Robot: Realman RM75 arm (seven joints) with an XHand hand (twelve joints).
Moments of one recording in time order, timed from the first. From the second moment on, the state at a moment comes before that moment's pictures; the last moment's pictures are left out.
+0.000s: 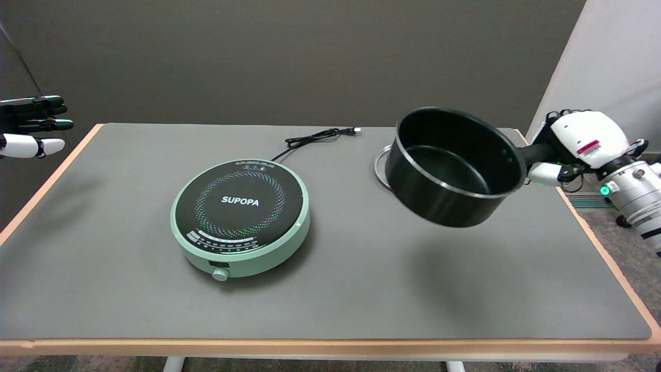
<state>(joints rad) -0.39 -1.08 -0.82 1.63 -0.61 0.57 1.35</state>
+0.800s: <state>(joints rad) -0.39 -1.21 -1.09 1.72 -0.76 0.25 1.20</state>
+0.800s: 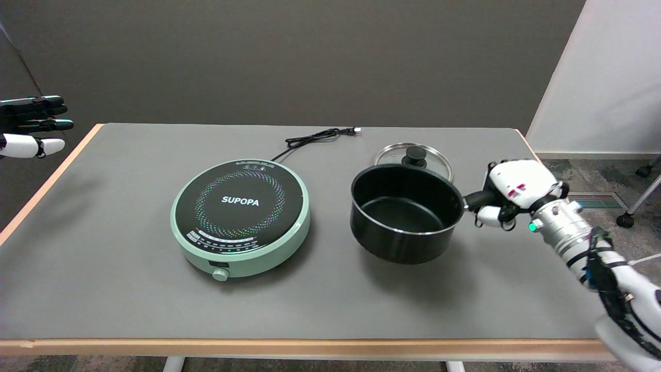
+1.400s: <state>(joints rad) -0.43 -1.34 -1.28 1.80 -1.01 -0.10 1.23</state>
